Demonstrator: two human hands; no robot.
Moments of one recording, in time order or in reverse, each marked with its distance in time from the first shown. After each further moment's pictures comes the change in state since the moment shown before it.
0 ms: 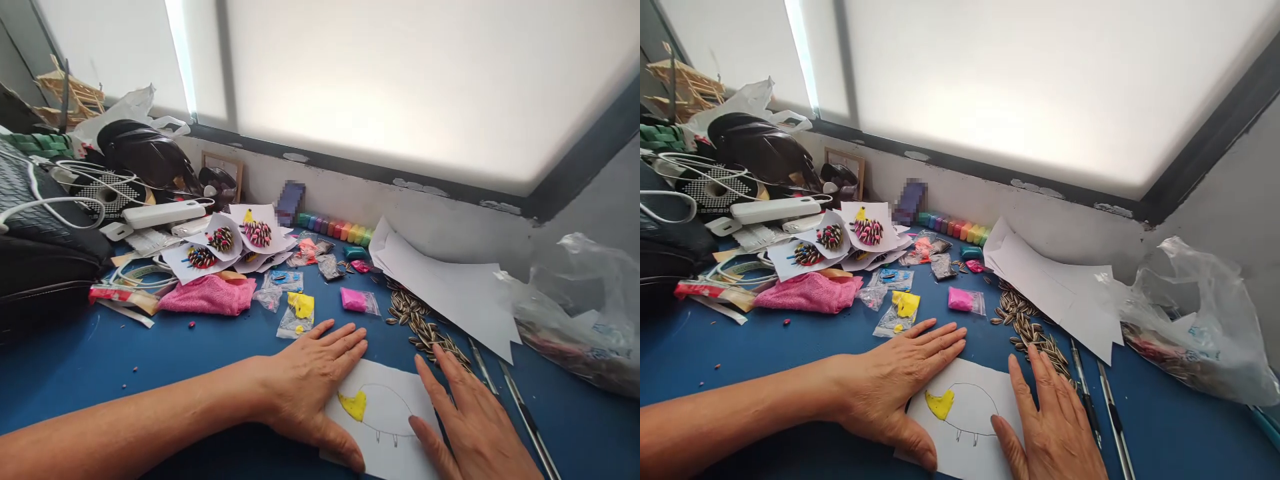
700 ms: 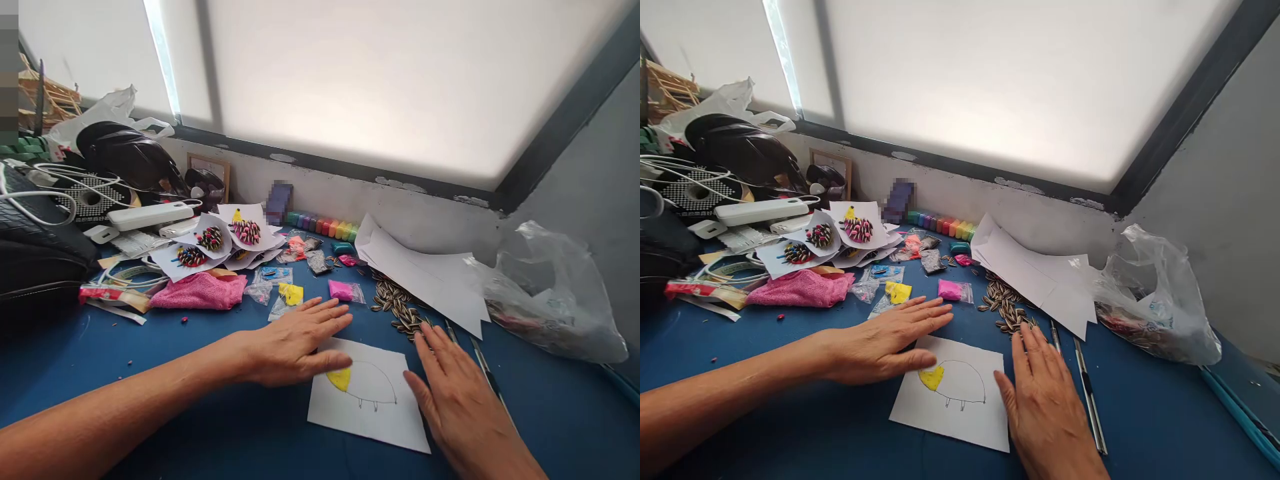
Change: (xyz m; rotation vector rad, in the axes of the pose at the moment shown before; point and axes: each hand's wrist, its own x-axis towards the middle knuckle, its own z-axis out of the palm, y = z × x) left_hand 0.001 0.000 -0.018 0.074 0.038 -0.075; right_hand 0.000 -0.004 0.002 0.078 -0.091 0.257
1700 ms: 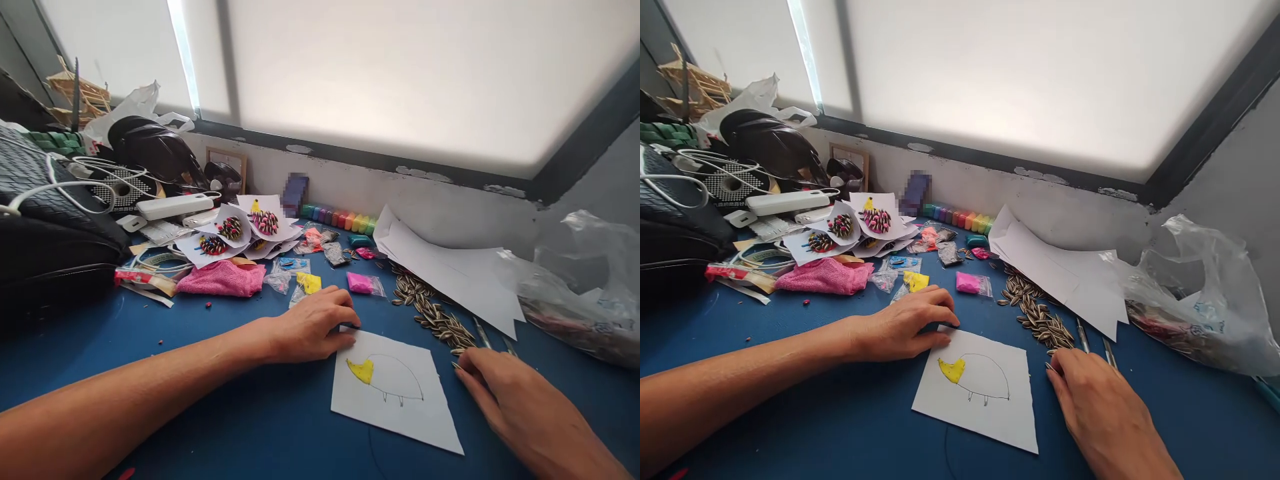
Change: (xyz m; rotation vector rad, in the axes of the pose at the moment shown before) left_hand 0.008 -0.014 0.011 0.051 0.207 0.024; right_hand 0.010 0.034 -0.014 0.348 -0.311 0.162
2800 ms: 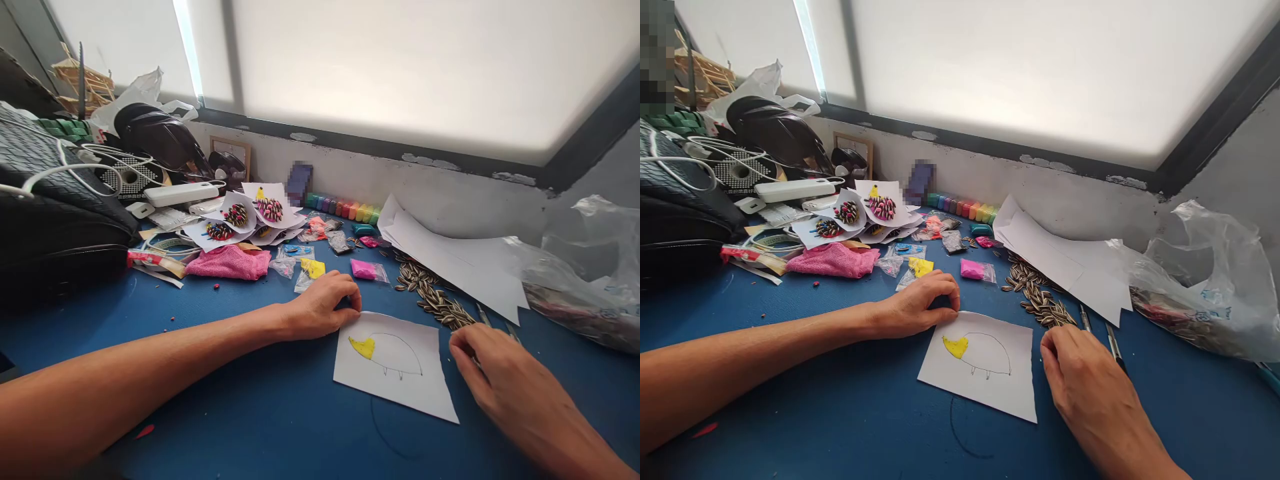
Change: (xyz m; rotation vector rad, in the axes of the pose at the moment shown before) left_hand 0.006 -0.002 0.014 -0.190 0.124 -0.129; right_hand 0.001 -0.027 -0.006 0.080 0.198 -0.110
